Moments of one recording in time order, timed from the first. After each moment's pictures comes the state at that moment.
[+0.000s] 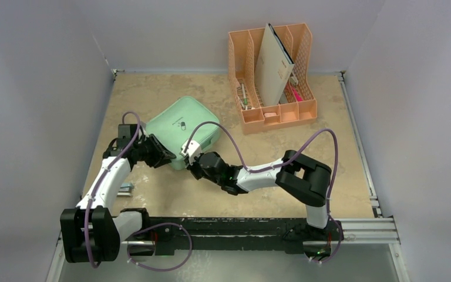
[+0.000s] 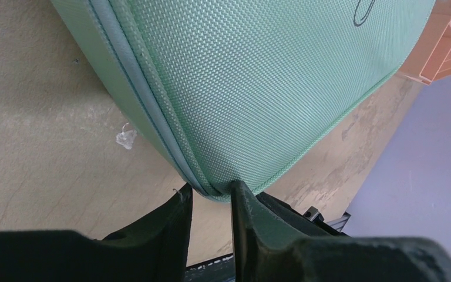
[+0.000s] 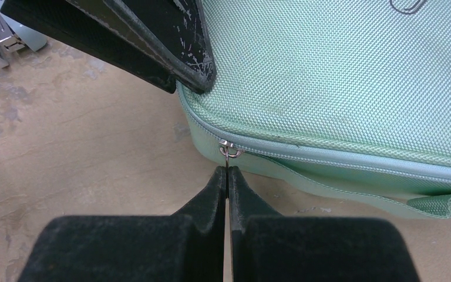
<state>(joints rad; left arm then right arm) 0.04 1.10 0.67 -0.55 0.43 -0.71 1.17 1.91 0.98 0.57 0.19 0.06</state>
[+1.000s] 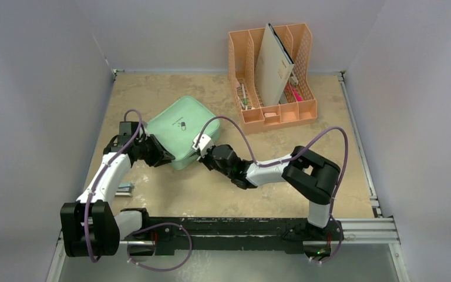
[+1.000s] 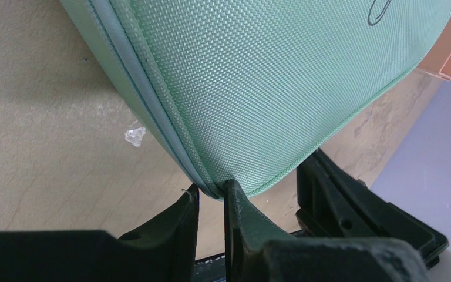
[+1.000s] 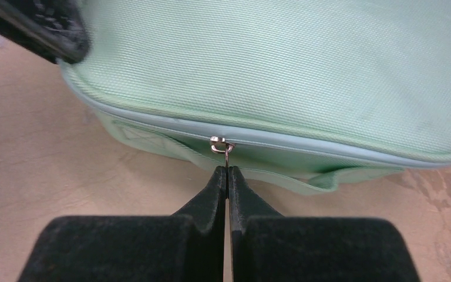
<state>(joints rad) 0.04 1.15 0.71 -0.59 0.40 -0.67 1.06 1.86 0.89 0.63 0.19 -0.10</state>
